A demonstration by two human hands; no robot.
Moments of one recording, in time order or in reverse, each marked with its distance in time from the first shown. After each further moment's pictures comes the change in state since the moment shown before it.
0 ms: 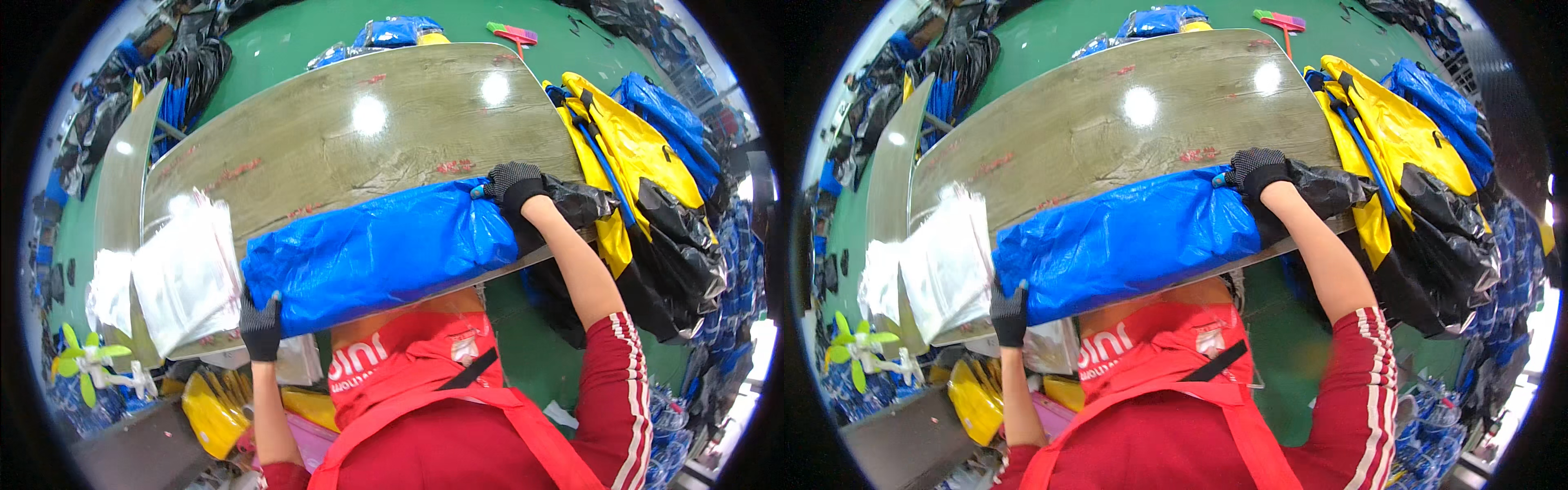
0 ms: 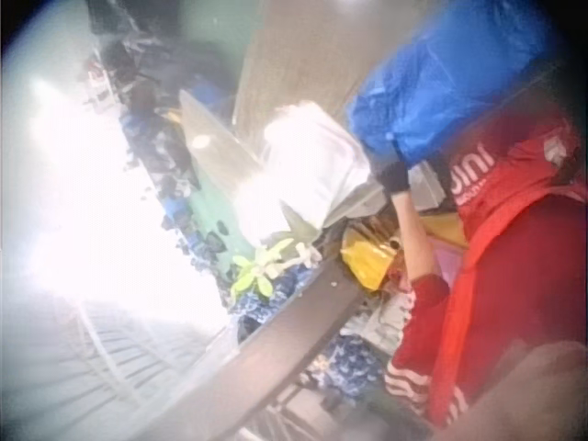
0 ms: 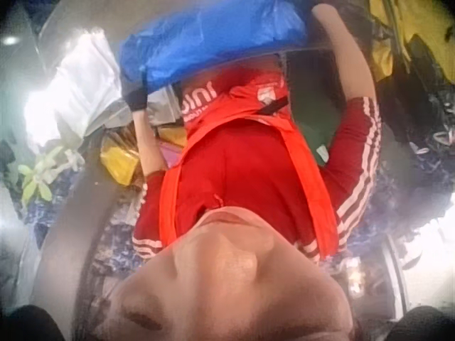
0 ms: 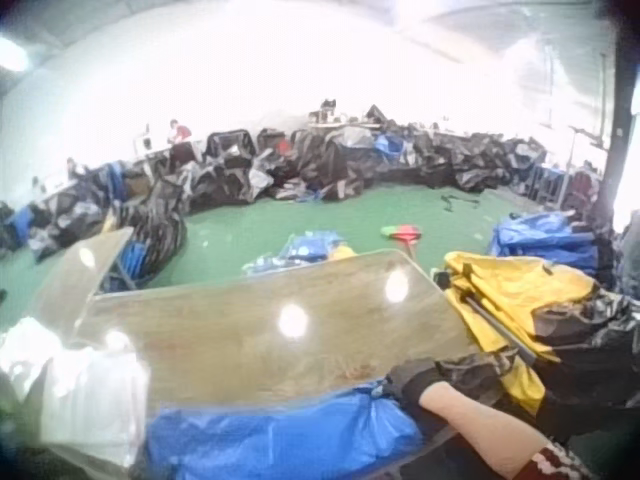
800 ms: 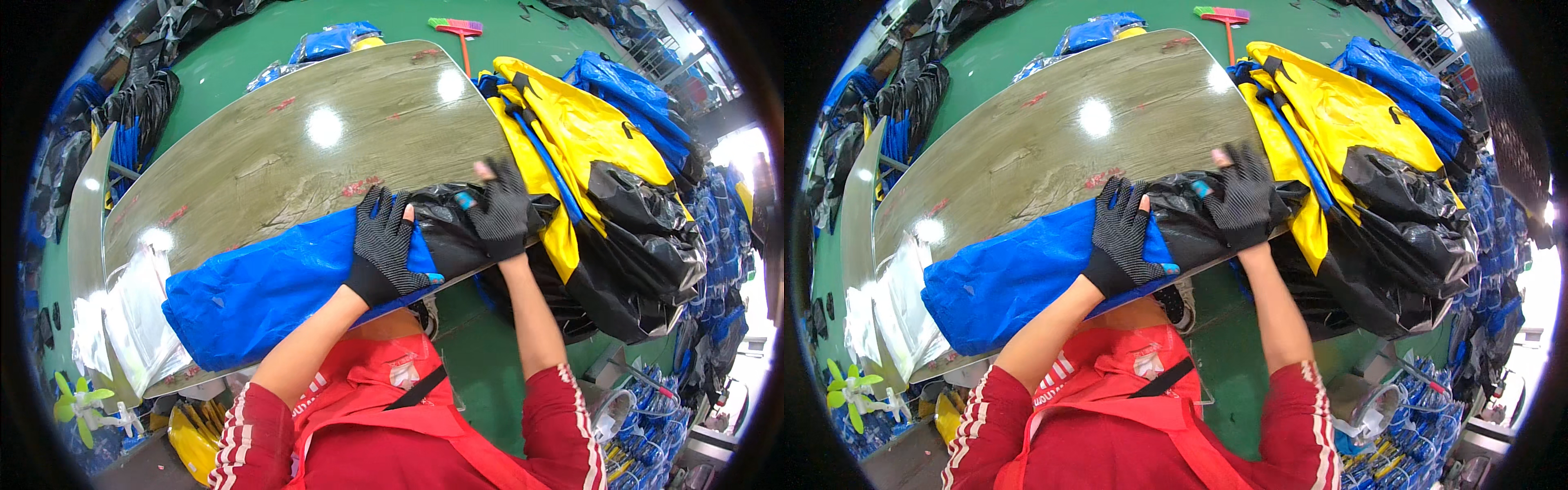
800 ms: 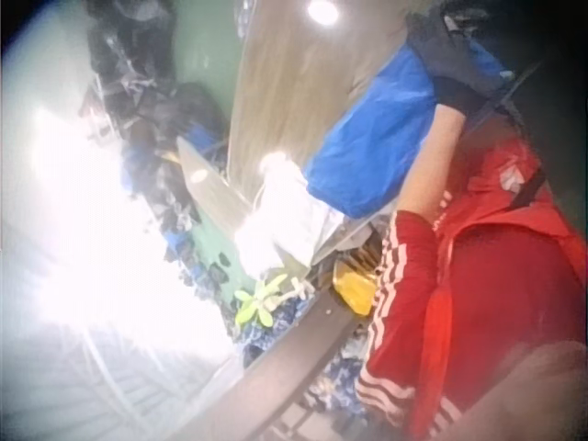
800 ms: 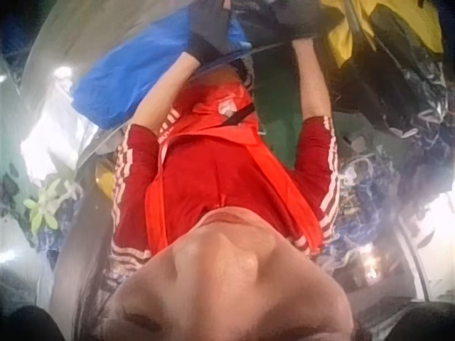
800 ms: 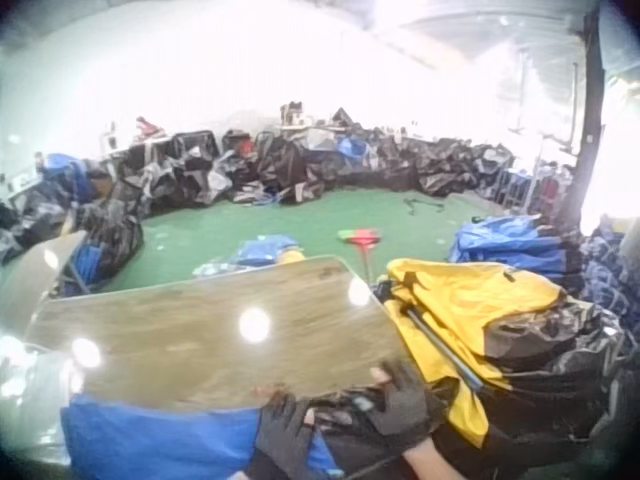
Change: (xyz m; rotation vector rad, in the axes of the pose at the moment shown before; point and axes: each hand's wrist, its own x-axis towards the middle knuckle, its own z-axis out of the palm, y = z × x) left_hand 0.078 0.364 0.166 -0.165 -0.141 0.962; right_hand -0.070 0.100 0.067 0.313 1.079 0.008
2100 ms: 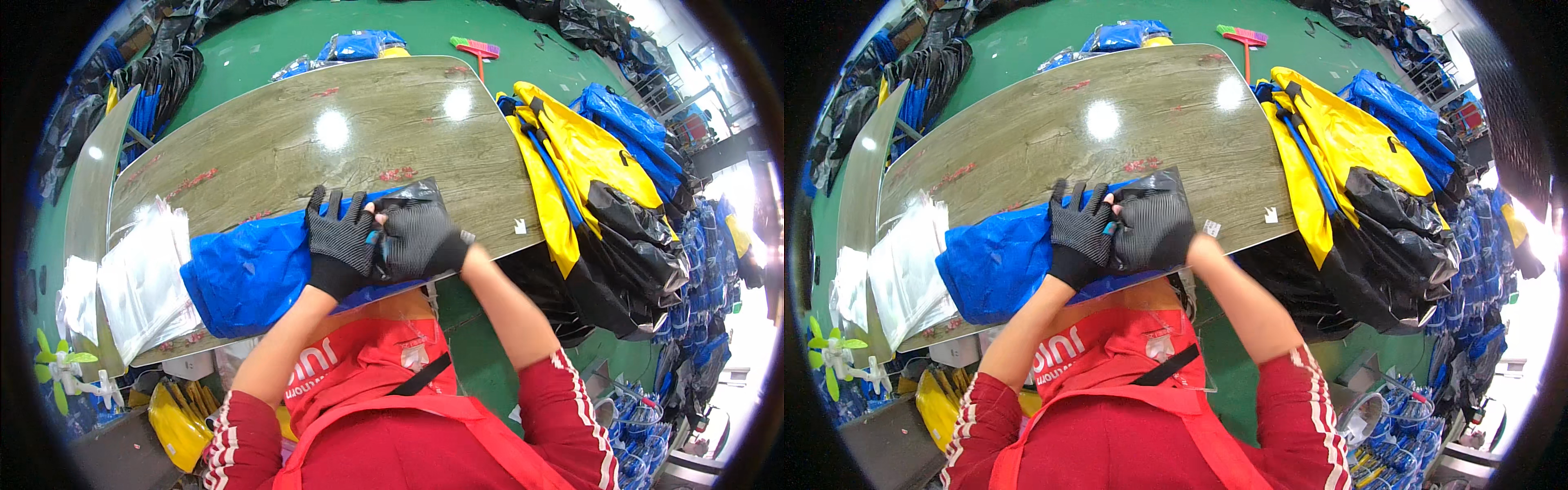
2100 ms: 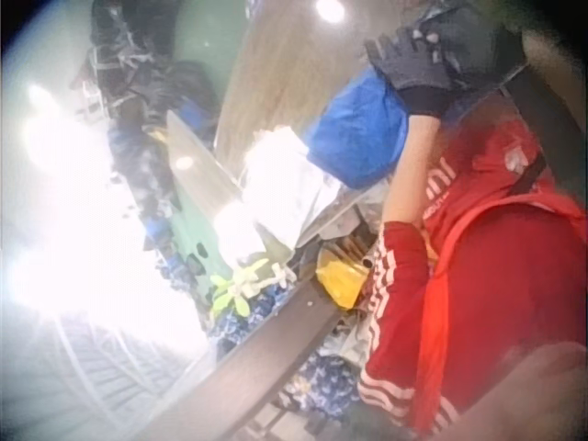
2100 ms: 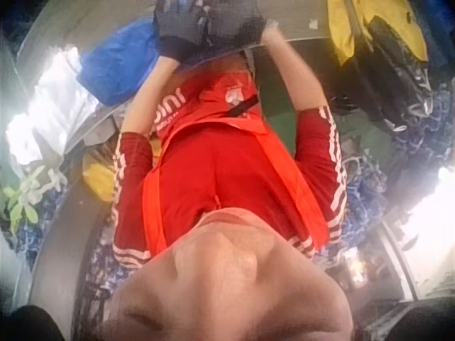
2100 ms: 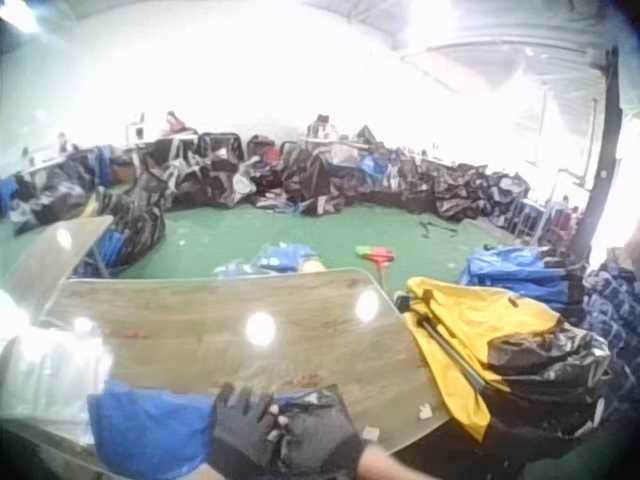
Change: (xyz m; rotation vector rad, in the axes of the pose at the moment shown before) left_hand -0.064 -0.009 -0.120 0.392 -0.171 -0.293; right_hand 0.040 -0.178 -0.007 0.350 -0.900 -0.376
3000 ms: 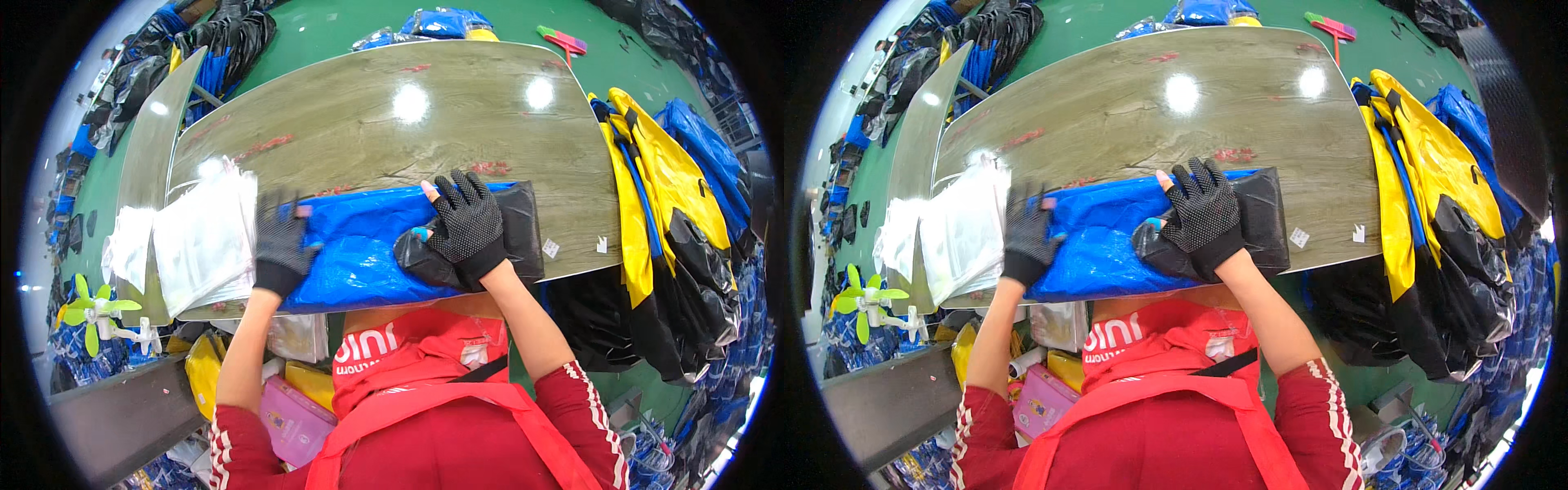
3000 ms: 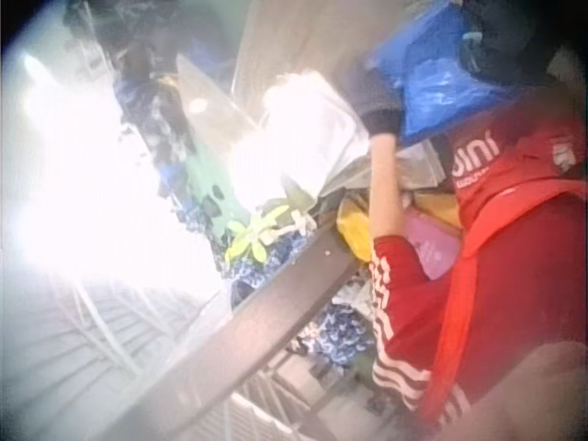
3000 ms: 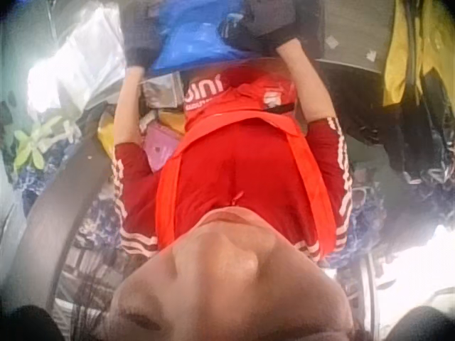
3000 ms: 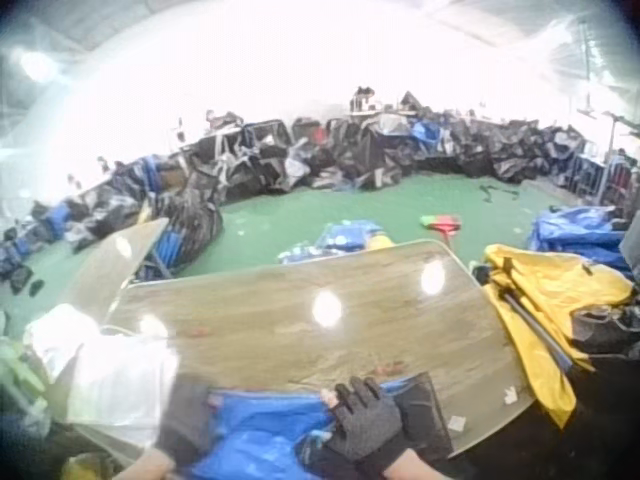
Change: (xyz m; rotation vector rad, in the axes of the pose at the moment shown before) left_hand -0.103 -0.159 -0.014 0.258 -0.059 -0.171; right_hand 0.041 -0.017 0.076 -0.213 0.553 -0.109
